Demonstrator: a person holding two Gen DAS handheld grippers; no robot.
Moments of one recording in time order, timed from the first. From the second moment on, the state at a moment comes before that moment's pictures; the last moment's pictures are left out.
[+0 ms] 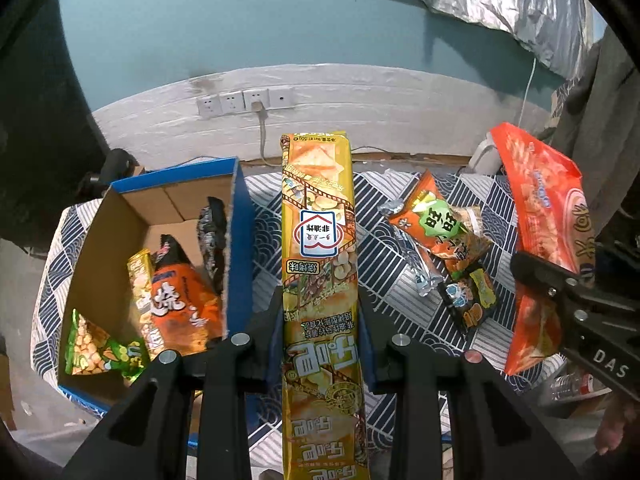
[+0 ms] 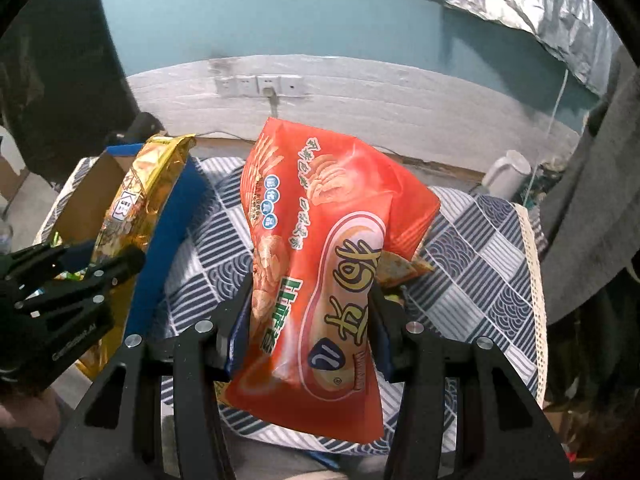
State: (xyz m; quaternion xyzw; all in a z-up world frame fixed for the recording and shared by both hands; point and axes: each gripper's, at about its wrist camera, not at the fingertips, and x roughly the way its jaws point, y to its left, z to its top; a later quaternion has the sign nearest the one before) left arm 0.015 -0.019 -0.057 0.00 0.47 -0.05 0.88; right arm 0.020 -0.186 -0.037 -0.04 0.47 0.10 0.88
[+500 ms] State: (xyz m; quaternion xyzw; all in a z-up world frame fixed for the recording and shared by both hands) left arm 0.014 0.049 -0.051 -0.03 0.46 0.00 0.89; right arm 0.048 -0.104 -0.035 -0.07 0.46 0.15 0.87
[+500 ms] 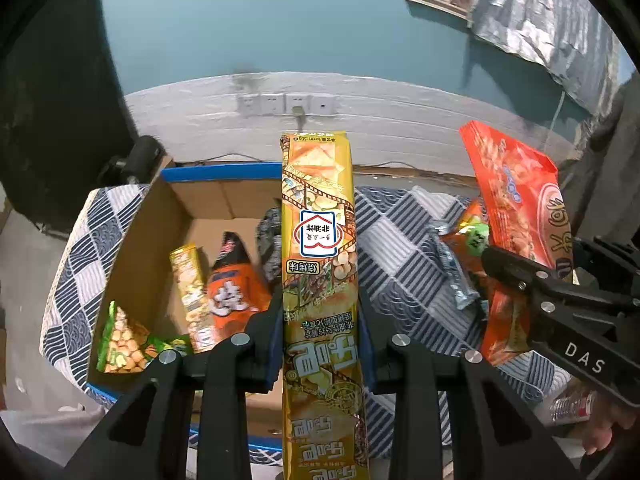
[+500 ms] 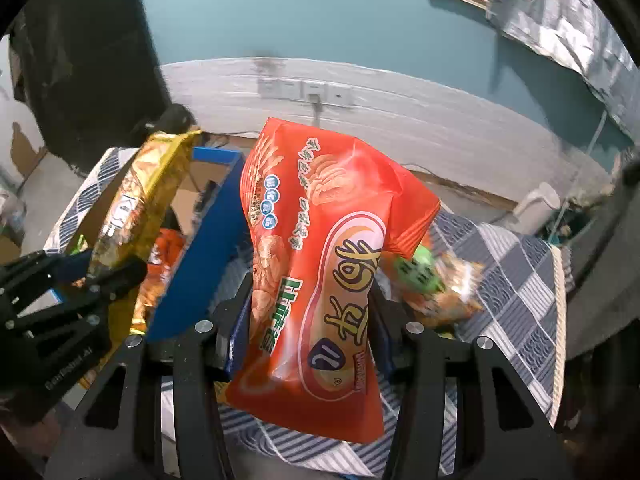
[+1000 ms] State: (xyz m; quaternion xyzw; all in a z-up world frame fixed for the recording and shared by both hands) left arm 0.015 0.134 -0.067 -0.07 0.47 0.05 0.88; right arm 0.069 -0.002 -0.053 -0.10 0.47 0.21 0.85
